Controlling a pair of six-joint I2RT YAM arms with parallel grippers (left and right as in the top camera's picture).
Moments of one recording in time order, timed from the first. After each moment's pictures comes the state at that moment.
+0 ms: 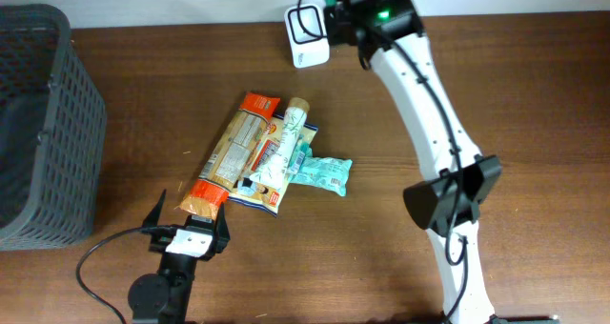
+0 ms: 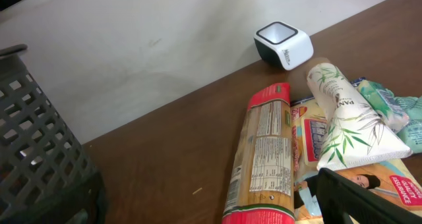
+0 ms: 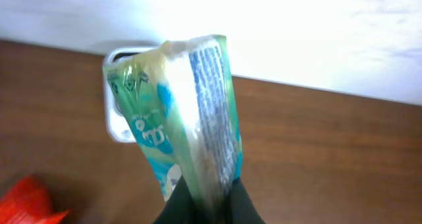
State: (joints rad) left arm -0.03 0.01 0.02 -0.07 0.09 0.41; right arm 0.40 2.38 2.65 -1.07 0.35 0.13
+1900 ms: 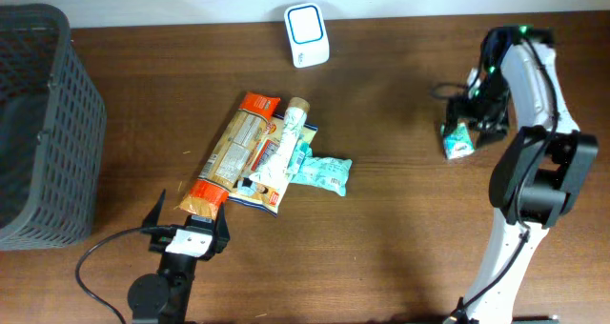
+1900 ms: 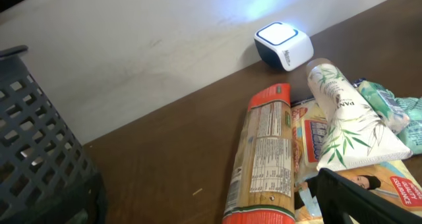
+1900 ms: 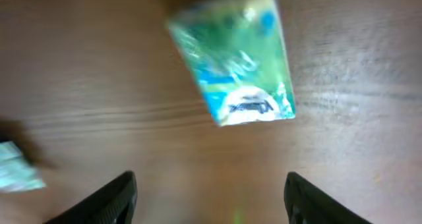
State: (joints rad) left arm -0.03 0.01 0.02 -0.07 0.09 0.41; right arm -0.18 2.31 2.11 -1.59 -0.12 0.05
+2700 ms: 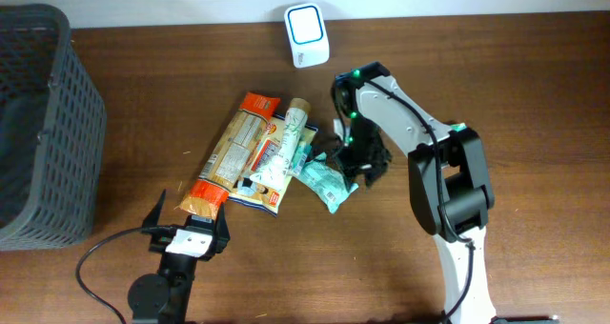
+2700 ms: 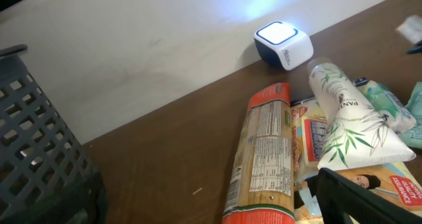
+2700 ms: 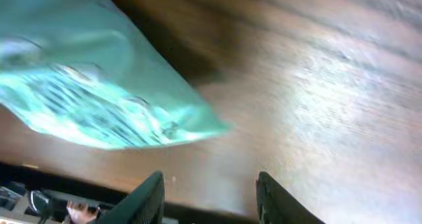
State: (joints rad) left arm -0.03 0.01 0.02 -0.07 0.09 0.41; right arm 0.38 2.30 1.85 -1.54 -0.22 0.07
